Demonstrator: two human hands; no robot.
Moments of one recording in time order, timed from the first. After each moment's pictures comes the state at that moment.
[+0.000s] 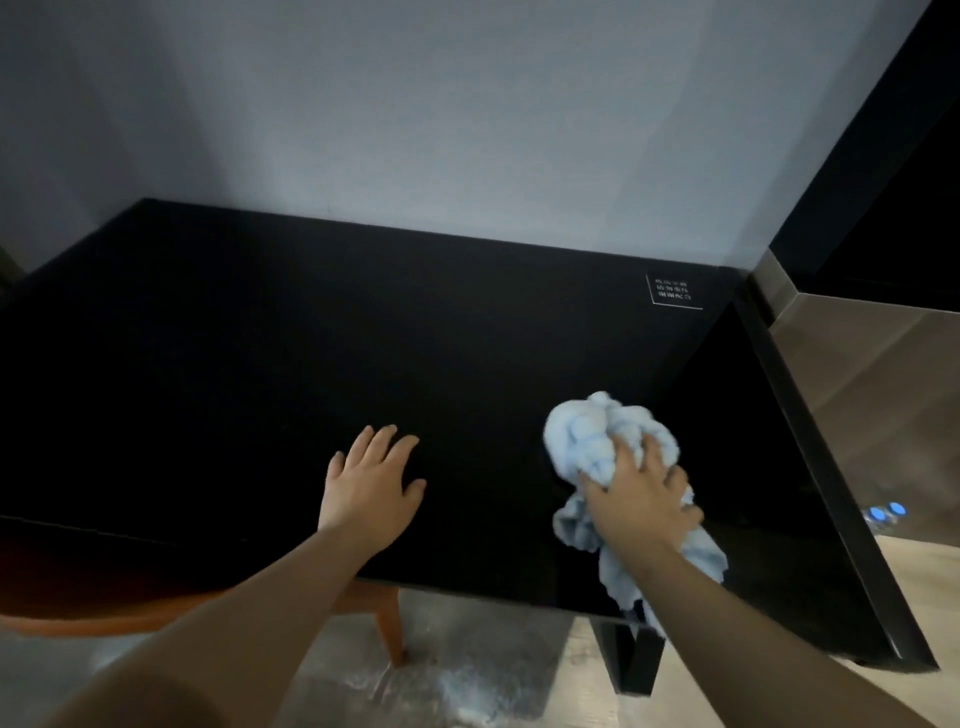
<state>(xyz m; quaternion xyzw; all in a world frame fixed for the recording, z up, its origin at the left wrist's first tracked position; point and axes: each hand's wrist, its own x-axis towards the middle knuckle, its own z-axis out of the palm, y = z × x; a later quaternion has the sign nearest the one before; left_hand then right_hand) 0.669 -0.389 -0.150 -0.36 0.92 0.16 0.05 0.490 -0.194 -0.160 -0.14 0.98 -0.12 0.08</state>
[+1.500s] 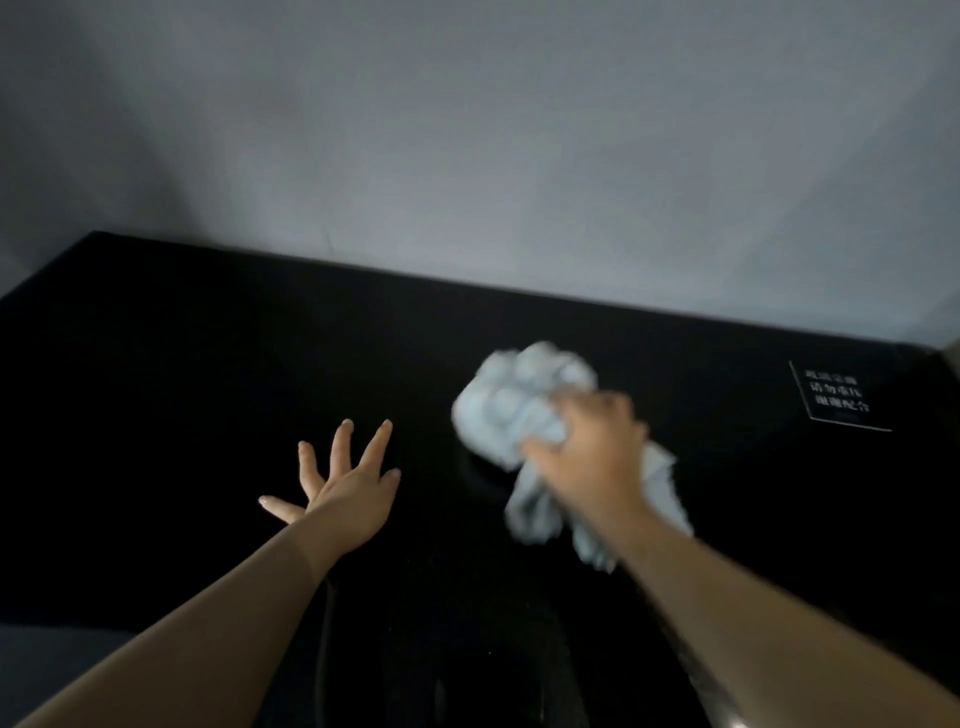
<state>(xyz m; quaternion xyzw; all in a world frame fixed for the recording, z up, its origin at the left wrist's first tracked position) 0.542 -0.589 -0.168 -0.54 0.78 0.29 0.13 0.372 -0.453 -0.139 -0.38 0.89 -0.24 0.00</state>
